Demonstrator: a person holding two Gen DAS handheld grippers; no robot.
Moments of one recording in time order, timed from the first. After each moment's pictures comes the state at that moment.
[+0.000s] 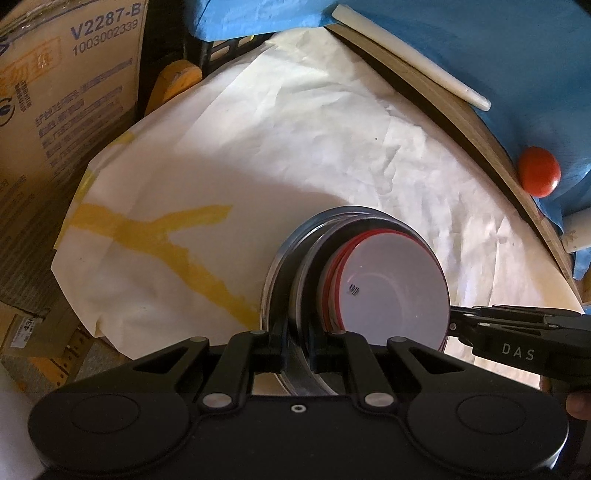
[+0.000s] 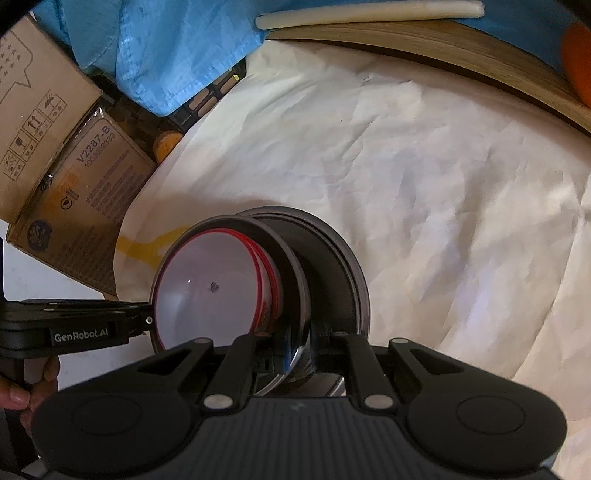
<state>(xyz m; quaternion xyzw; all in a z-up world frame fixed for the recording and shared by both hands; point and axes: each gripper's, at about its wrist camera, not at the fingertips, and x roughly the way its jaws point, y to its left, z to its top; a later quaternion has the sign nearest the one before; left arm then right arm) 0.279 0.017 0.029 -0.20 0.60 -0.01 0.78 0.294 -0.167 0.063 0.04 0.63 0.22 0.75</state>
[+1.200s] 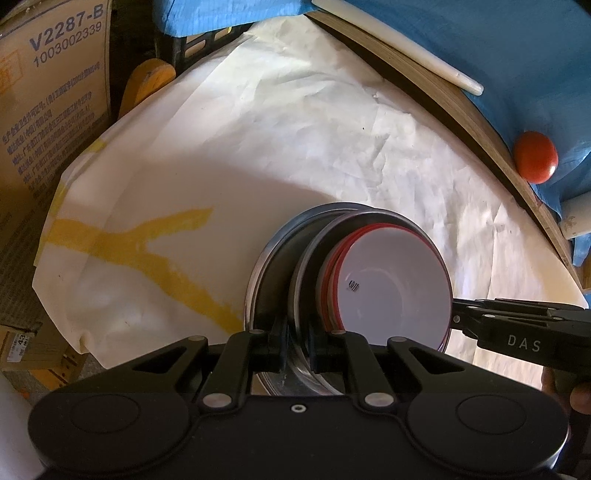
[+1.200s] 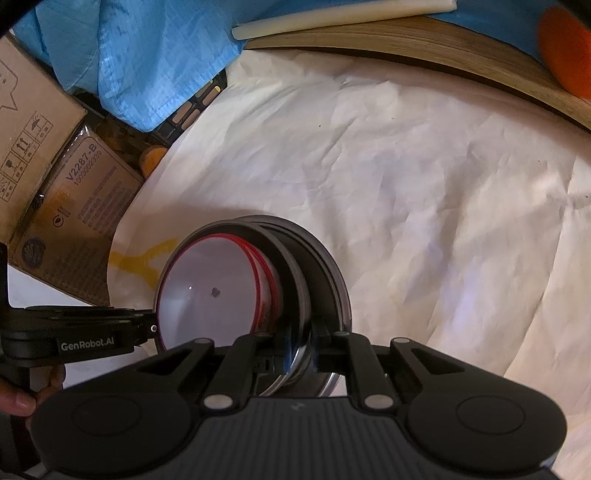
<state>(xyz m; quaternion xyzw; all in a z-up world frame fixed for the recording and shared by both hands) 0.290 0.007 0.023 -0.18 0.61 -0.03 0.77 0.294 -0.177 0.066 0.06 0.62 0.20 0.75</state>
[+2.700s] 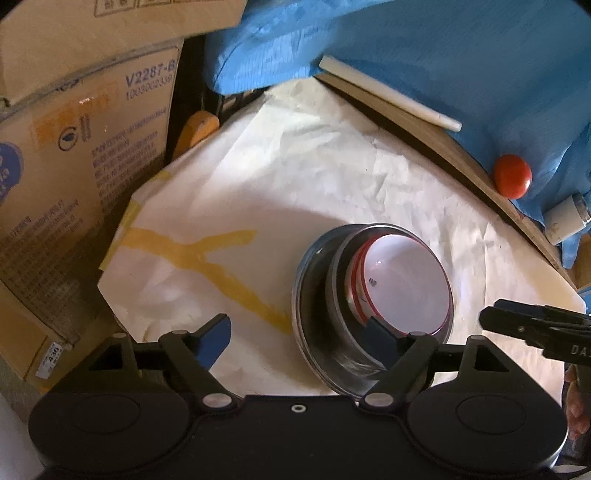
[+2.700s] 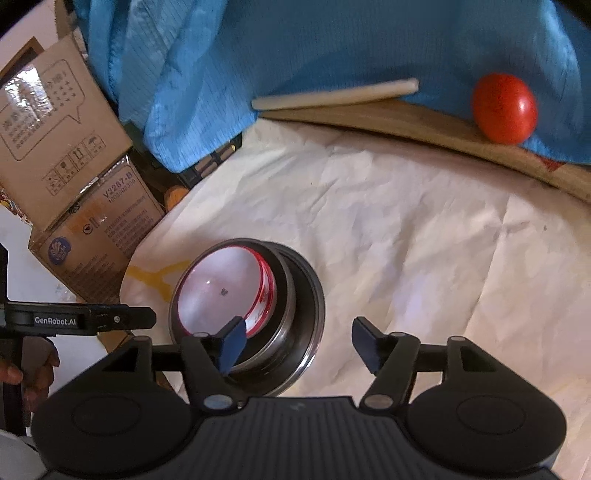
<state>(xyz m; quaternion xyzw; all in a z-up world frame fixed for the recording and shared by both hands) 0.233 0.034 0.053 -0.16 0.52 -0.02 0.84 0.229 -0.209 0.116 0.05 0.51 0.20 0.84</state>
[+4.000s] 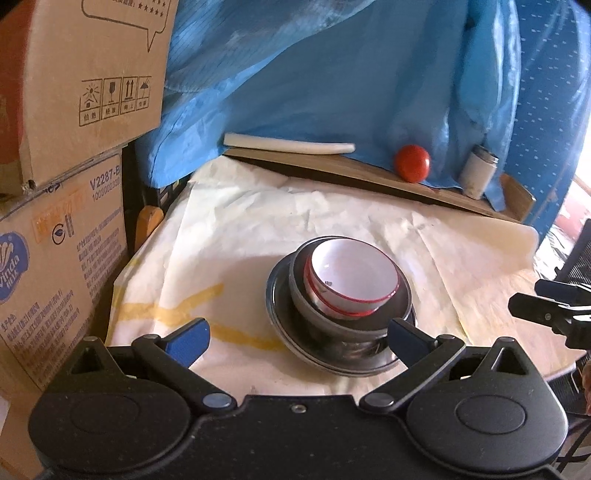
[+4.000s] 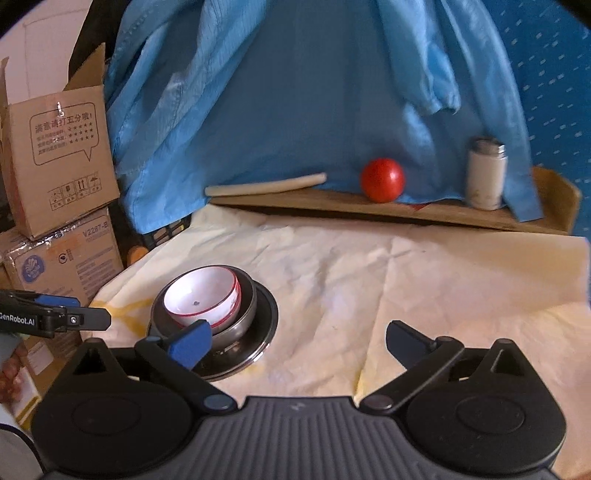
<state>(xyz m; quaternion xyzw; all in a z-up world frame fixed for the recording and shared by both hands) 0.164 0.040 0.065 -0.03 0.37 -0.17 0.91 0.062 -0.193 0.132 0.02 0.31 0.02 0.95</state>
